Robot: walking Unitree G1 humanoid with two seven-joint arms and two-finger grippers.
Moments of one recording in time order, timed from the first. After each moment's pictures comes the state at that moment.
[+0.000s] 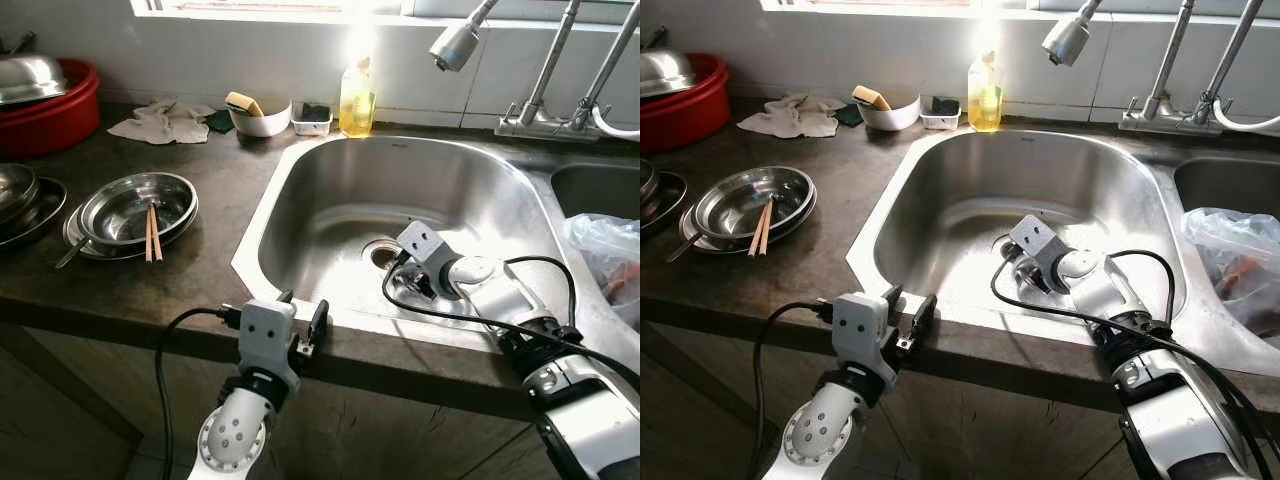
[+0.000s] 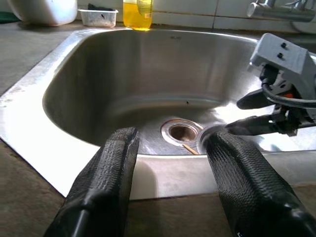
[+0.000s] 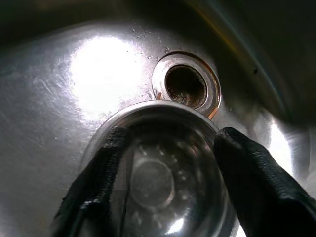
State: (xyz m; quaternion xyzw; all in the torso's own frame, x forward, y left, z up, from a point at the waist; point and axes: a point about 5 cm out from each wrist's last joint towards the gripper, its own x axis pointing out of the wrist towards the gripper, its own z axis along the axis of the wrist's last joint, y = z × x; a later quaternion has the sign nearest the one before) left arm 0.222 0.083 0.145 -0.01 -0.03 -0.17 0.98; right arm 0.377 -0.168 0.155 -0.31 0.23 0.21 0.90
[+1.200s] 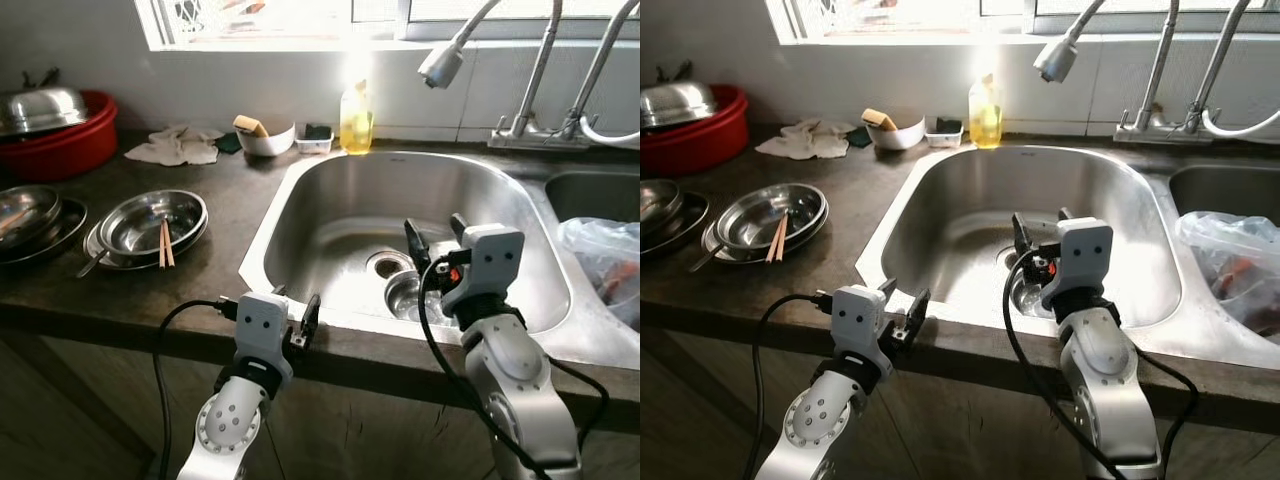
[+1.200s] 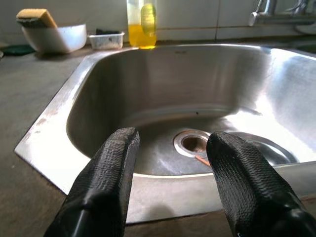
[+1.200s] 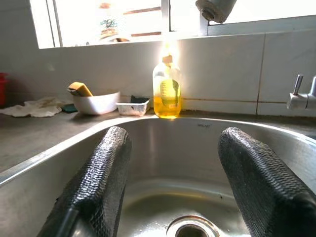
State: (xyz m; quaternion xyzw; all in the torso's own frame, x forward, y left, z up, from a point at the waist) left arm 0.239 0.092 0.139 0.01 -0.04 -0.16 0.99; right arm 0.274 -0.140 0.197 0.00 -0.13 0.08 0.99
